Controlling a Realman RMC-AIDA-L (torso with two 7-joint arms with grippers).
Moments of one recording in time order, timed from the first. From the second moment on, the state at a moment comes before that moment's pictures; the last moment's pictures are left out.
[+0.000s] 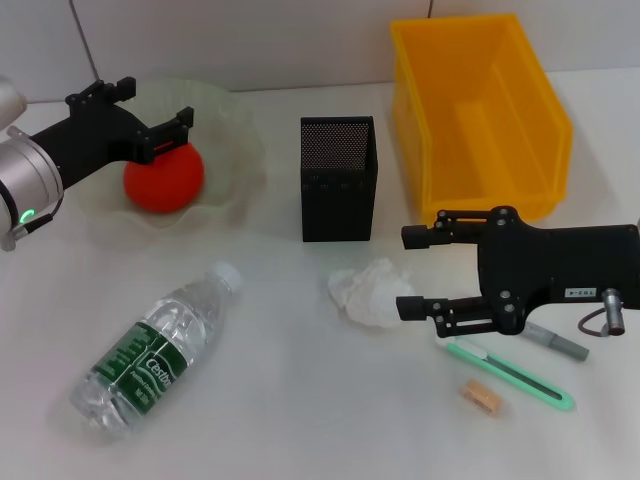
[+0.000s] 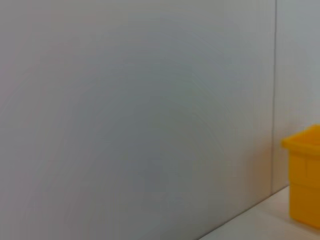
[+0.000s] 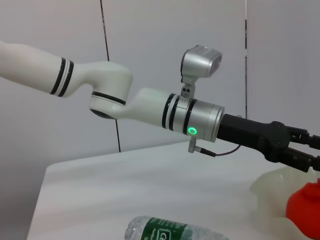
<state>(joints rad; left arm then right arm) -0.57 -2.08 1.16 0.59 1.31 0.77 -1.06 0.31 2.08 -1.00 -1.02 -1.74 -1.68 1.38</state>
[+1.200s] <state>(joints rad) -0.38 -2.03 1.15 0.83 1.51 1.38 -1.22 0.29 2.08 -0.91 -1.00 -1.74 -1.69 1.35</state>
